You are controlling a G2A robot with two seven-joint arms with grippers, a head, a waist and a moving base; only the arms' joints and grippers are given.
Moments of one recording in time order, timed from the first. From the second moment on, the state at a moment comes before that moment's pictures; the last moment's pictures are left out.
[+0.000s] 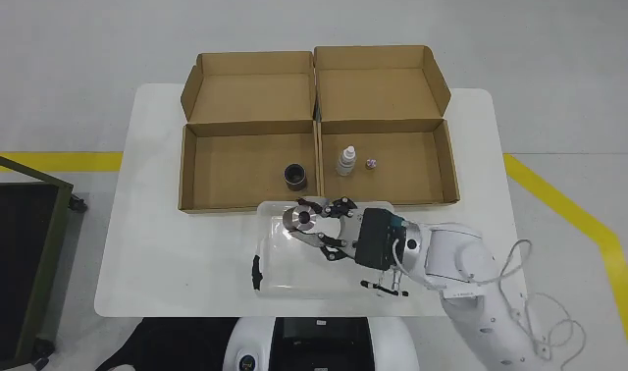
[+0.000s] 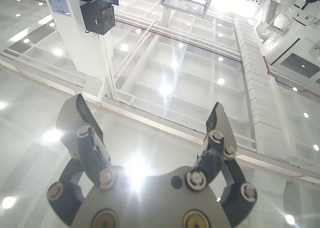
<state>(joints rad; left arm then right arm) -0.17 -0.33 -0.48 -1.21 3.07 0.34 0.06 -1.27 -1.19 1.15 -2.02 -1.11 -0.78 0.09</state>
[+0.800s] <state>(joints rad) -0.17 -0.33 -0.48 -1.21 3.07 0.34 0.06 -1.21 -1.18 1.21 -1.97 -0.99 -0.72 0.15</state>
